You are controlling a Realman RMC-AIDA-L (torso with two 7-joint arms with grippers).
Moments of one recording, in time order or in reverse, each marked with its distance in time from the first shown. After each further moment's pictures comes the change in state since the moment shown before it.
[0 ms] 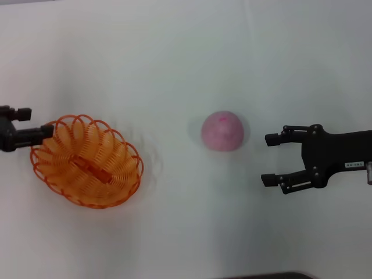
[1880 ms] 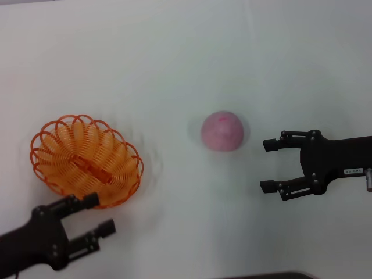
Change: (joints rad) left arm 0.246 0.010 -0.116 -0.586 -0.204 0.256 0.598; right arm -0.014 0.009 -0.003 0.000 -0.001 -0.008 -0.028
